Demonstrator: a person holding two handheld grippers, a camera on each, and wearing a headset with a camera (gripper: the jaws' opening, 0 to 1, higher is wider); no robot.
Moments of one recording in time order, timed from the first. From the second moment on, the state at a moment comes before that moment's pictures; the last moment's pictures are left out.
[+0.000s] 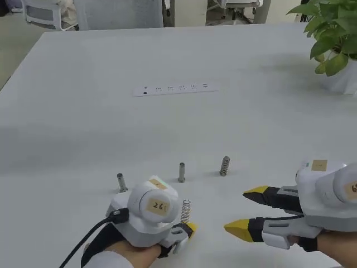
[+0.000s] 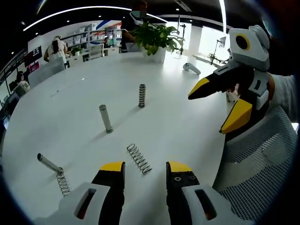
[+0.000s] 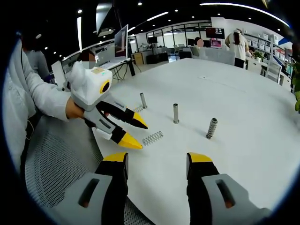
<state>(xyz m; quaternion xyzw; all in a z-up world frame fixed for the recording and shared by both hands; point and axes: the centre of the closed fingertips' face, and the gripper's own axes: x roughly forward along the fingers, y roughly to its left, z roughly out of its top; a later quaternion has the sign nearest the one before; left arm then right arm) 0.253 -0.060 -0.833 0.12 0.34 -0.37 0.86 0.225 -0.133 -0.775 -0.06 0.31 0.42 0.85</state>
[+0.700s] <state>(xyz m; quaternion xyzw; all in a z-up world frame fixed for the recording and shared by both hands) 0.263 -0.058 -0.851 0.16 0.36 -0.37 0.84 0.227 -0.136 -0.772 -0.06 0.31 0.42 0.85</state>
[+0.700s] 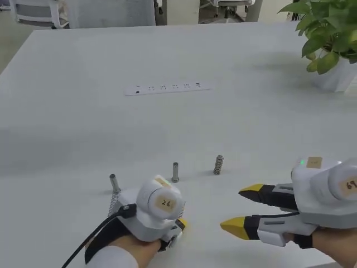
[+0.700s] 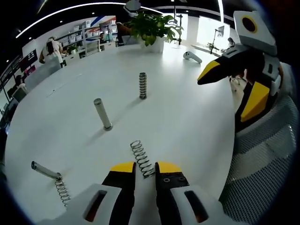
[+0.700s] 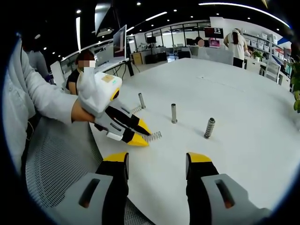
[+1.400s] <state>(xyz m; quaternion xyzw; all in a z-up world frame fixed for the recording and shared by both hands) 0.258 -0.052 -0.852 0.16 0.35 -0.42 0.82 0.225 -0.132 -0.775 -0.07 0.32 0.43 0.84</state>
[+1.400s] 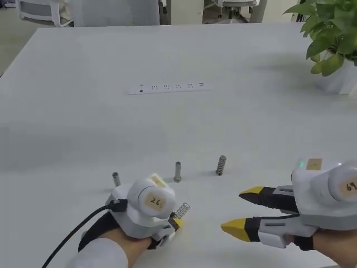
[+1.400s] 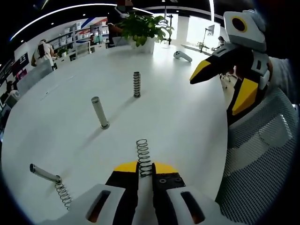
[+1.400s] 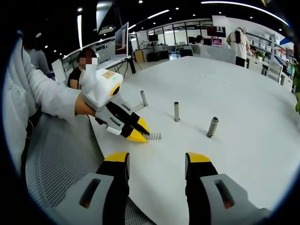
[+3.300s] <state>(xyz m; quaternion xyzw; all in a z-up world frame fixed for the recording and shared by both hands) 0.186 -0.038 -0.721 0.05 0.13 -0.66 0.74 0.184 -0.041 -0.718 -0.16 0.30 0.66 0.67</state>
